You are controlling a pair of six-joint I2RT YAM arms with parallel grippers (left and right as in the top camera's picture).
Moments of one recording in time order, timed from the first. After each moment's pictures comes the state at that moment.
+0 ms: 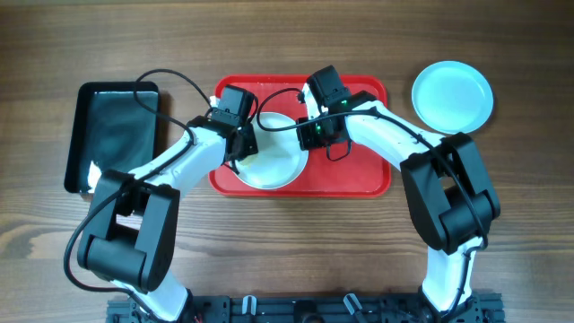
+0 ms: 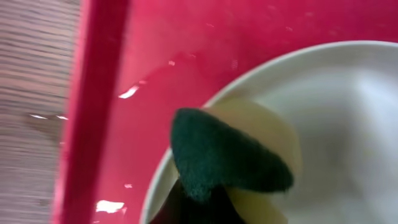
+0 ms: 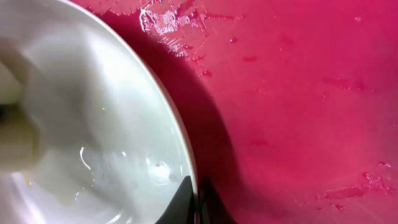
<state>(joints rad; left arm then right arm) -0.34 1.81 1.04 -0.48 -0.14 -0.51 0.48 2.06 1.34 -0.53 -0.26 0.26</state>
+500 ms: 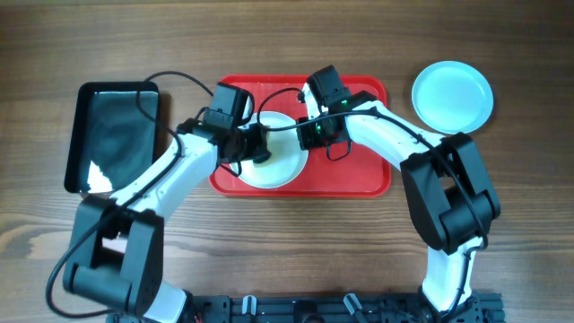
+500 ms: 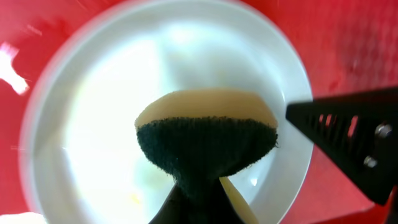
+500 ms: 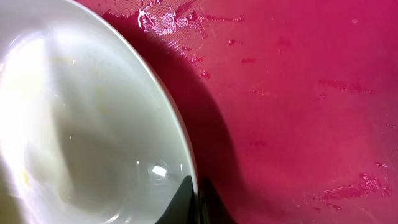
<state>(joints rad) -0.35 1.70 1.02 -0.49 0.22 -0.48 0.48 2.06 1.34 -0.53 -0.26 0.26</state>
